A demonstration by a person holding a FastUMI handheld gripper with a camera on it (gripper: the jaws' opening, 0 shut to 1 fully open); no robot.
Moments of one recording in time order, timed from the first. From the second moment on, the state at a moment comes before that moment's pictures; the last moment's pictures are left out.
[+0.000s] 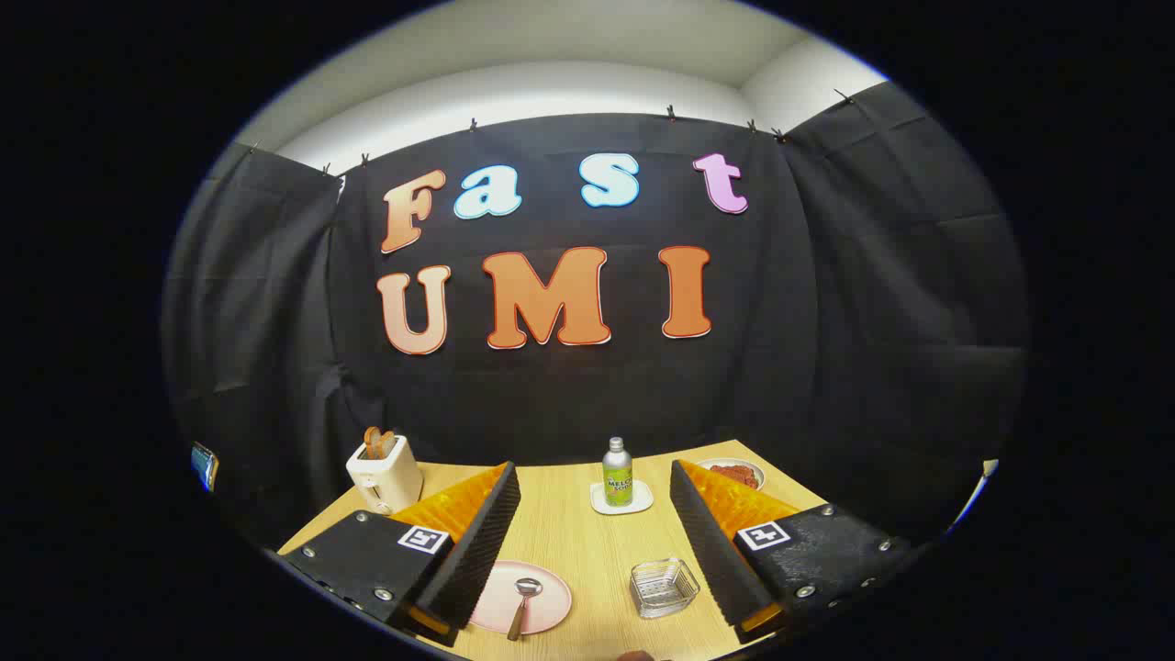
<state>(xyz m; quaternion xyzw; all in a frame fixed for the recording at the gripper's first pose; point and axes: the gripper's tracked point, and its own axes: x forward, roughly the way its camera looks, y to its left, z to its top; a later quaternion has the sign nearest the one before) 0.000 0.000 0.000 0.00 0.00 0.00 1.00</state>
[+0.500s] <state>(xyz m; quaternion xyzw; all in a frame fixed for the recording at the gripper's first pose) 0.006 0.014 -0.007 -0.01 0.02 0.02 1.00</state>
